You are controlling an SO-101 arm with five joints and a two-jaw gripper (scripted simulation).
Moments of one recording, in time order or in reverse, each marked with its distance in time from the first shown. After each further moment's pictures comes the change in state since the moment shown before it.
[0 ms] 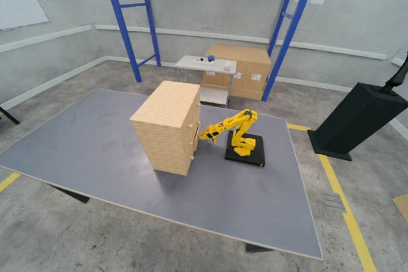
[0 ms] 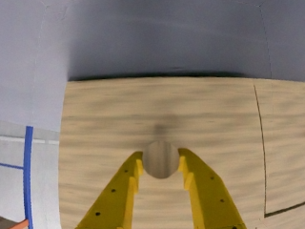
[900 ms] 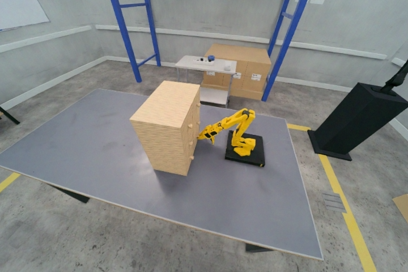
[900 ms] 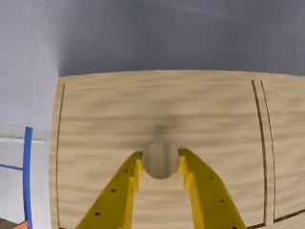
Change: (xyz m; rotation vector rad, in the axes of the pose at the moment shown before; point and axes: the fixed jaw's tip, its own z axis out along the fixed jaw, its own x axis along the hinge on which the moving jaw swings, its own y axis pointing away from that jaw) arm 0.007 -0.001 0.007 0.003 -0.002 0.003
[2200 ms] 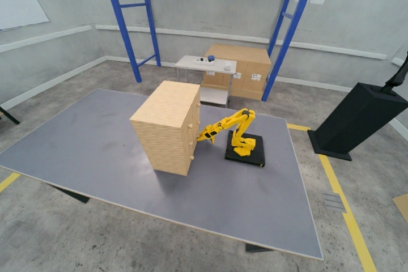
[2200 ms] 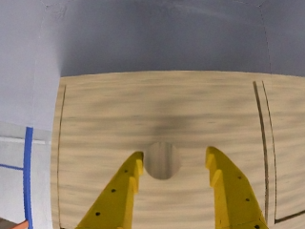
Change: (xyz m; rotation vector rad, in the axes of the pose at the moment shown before) arm 0.000 0.001 0.000 -0.004 -0.002 0.000
